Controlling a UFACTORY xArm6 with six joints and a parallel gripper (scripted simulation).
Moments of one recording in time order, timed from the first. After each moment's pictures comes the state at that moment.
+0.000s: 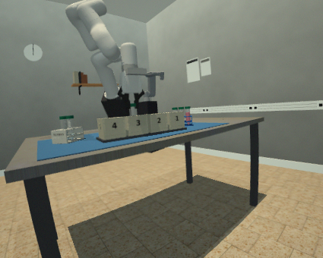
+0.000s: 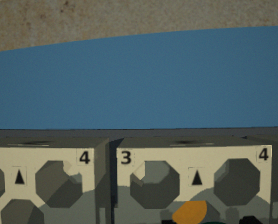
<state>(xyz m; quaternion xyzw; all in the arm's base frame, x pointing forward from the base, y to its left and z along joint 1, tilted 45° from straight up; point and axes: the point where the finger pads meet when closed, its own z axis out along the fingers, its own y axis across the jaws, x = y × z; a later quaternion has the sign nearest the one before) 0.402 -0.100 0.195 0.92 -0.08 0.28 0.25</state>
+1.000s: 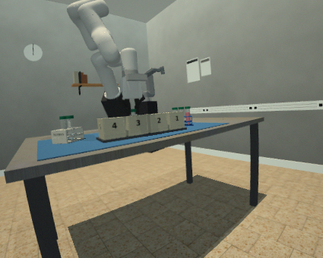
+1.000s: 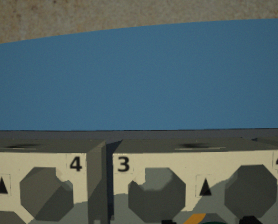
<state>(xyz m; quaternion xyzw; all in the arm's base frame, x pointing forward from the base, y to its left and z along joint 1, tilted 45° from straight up) 0.414 -0.113 0.177 0.92 -0.08 0.28 0.25</state>
